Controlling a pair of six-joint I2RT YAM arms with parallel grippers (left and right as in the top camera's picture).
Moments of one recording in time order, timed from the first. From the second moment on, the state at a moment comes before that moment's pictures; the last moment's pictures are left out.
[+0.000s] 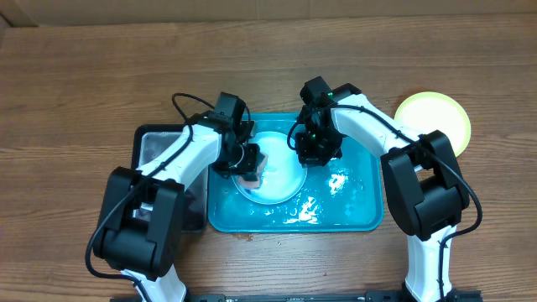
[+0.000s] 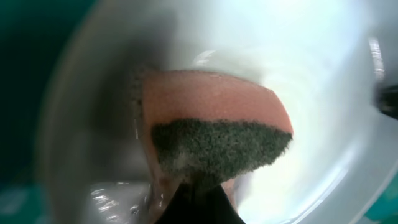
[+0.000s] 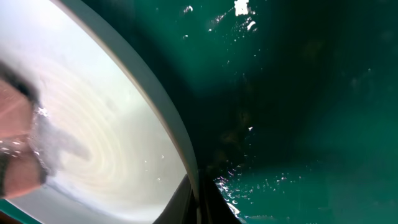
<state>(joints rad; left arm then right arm) -0.33 1.87 1.15 -0.71 0.30 -0.22 0.45 2.14 1.53 -1.01 -0.34 0.28</state>
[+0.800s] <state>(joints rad) -0.28 1.90 1.19 -0.66 0.22 -0.47 0.45 2.14 1.53 -1.02 -0.35 0.29</state>
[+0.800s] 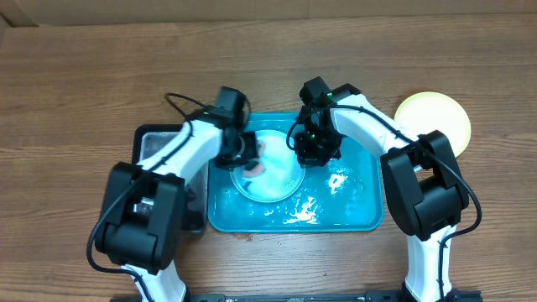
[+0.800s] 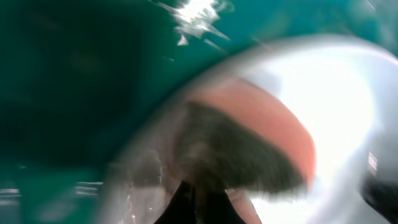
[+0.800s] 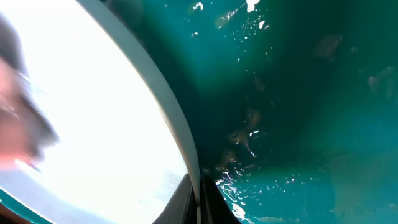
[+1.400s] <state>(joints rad) -0.45 1.93 1.30 -0.70 0.22 -0.40 0.45 2.14 1.53 -1.02 -0.35 0.30</state>
